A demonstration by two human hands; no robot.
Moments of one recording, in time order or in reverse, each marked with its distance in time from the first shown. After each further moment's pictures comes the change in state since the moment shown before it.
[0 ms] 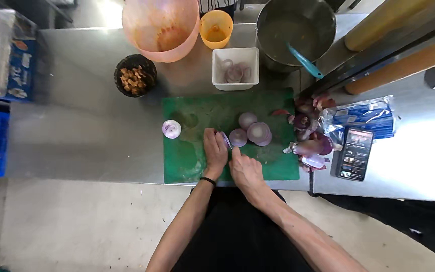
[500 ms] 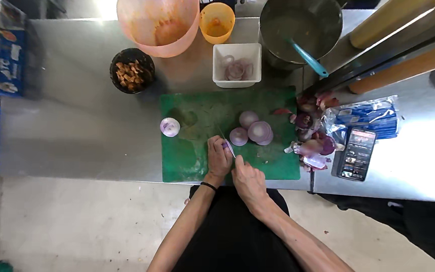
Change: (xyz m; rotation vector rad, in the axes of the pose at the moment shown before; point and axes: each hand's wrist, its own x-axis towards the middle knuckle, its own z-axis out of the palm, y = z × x) left_hand -0.030 -0.021 0.010 0.072 0.123 0.381; right_hand -0.023 0.008 0.022 0.031 0.122 -0.014
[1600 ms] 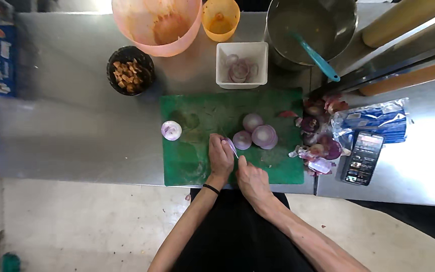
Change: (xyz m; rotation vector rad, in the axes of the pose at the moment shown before) left_hand 0.031 0.018 -0.008 -0.051 -0.137 -0.398; right_hand 0.018 0.005 -0.003 -0.009 -0.097 -0.018
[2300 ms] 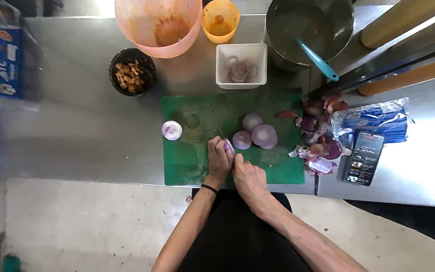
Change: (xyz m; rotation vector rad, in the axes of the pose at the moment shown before) left_hand -0.013 -0.032 0.009 0.118 0.214 0.449; right_hand 0.002 -0.020 -0.020 -0.052 -0.110 0.053
